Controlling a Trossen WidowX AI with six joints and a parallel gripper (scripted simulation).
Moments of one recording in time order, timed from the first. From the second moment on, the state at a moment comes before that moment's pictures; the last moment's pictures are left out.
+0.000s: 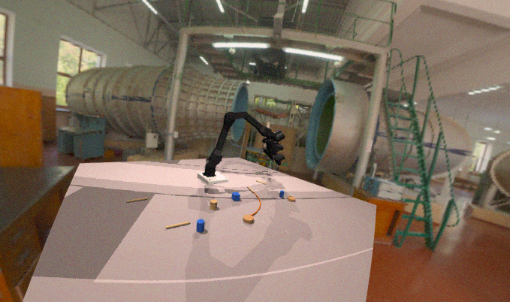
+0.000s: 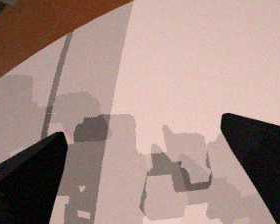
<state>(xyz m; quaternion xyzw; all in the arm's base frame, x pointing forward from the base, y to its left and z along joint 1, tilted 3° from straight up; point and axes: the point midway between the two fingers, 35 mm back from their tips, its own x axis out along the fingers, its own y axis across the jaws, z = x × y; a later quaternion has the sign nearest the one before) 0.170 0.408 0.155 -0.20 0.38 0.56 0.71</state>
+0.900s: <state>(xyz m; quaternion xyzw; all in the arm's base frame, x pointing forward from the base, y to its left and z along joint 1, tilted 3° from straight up) 0.303 0.001 0.095 -0.48 0.49 0.45 0.57</state>
